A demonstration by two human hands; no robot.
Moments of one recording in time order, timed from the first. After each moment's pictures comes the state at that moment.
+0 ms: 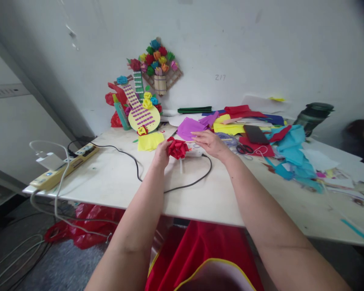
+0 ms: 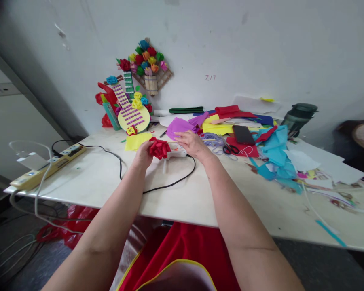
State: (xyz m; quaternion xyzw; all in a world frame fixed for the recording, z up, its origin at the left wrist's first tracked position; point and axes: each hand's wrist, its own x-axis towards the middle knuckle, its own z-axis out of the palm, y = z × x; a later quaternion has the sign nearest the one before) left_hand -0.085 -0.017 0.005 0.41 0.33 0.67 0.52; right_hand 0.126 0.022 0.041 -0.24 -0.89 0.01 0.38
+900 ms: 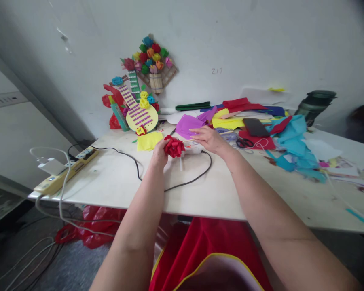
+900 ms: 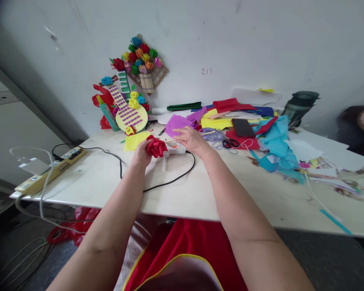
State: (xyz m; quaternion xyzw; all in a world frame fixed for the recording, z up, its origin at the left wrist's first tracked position) left_hand -0.084 -0.021 0.010 0.40 0.33 0.68 0.52; right_hand 0.128 0.028 0.036 -0.24 -0.89 -0.05 0.38
